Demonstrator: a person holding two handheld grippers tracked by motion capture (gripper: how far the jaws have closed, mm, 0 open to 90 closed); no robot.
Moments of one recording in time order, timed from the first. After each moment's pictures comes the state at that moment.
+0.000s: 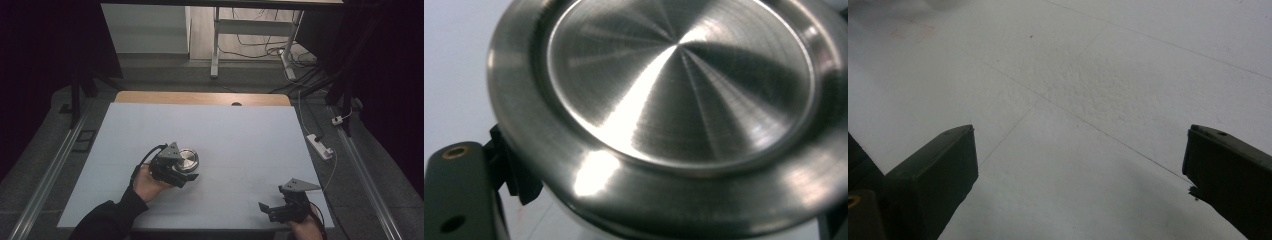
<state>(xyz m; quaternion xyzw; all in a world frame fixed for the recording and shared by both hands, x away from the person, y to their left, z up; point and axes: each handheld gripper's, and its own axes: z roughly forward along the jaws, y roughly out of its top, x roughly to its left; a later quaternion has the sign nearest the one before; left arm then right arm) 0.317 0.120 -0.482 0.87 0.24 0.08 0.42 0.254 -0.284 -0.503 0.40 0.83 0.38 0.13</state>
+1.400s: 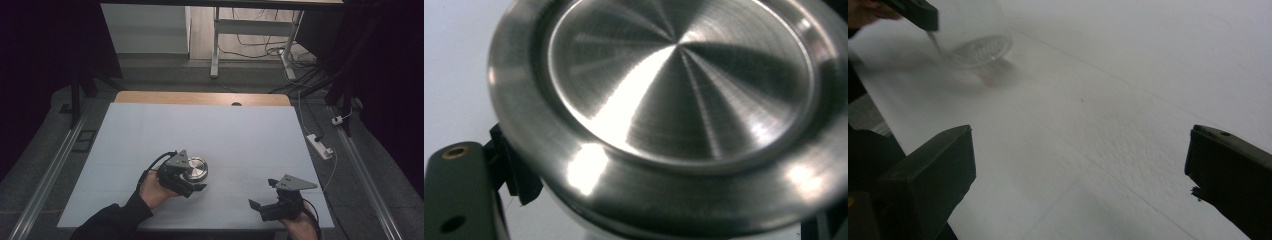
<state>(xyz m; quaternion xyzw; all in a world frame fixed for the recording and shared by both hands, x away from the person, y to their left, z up) 0.303 0.098 -0.482 0.88 0.20 0.06 0.43 0.250 -0.256 -0.478 0.34 0.82 0.44 0.13</state>
